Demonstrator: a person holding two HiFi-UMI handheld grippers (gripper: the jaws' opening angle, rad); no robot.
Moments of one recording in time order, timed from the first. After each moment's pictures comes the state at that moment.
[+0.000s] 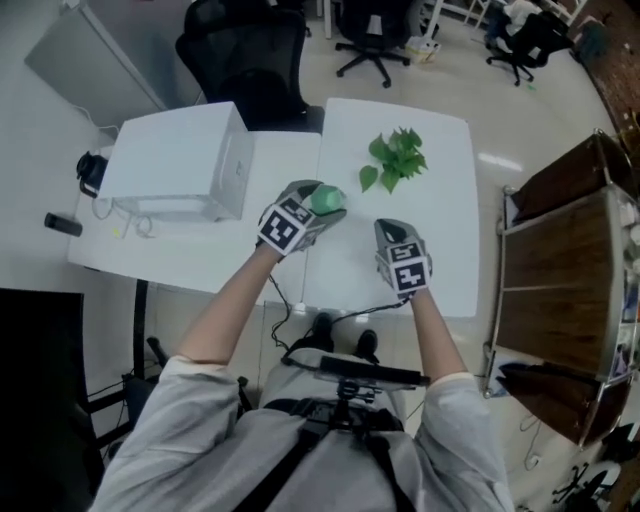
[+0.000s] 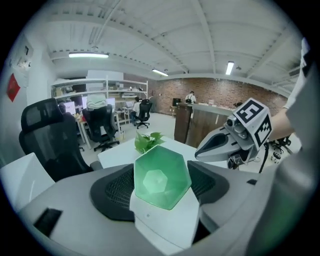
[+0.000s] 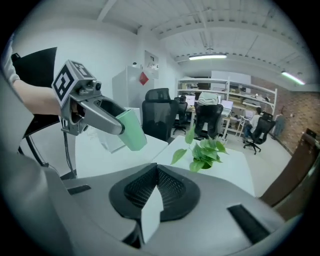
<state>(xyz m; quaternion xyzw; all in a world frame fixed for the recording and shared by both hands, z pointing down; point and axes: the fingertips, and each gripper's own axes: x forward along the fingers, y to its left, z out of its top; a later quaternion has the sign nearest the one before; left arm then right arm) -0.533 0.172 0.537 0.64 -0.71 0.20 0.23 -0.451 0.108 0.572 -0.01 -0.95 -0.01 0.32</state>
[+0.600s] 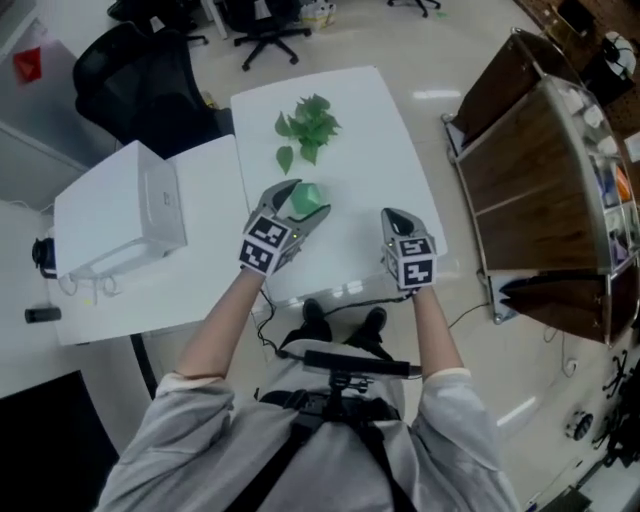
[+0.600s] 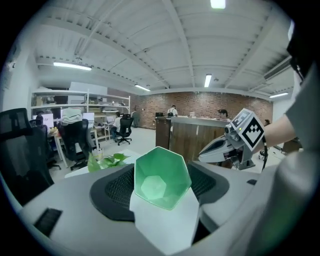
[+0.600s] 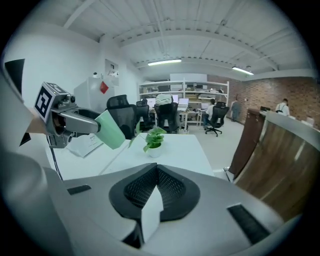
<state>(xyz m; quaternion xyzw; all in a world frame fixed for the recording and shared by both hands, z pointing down) -0.422 0.088 0.517 0.73 -0.65 0.15 0.15 -0.293 0.006 0.571 0.20 -0.93 0.08 0.29</state>
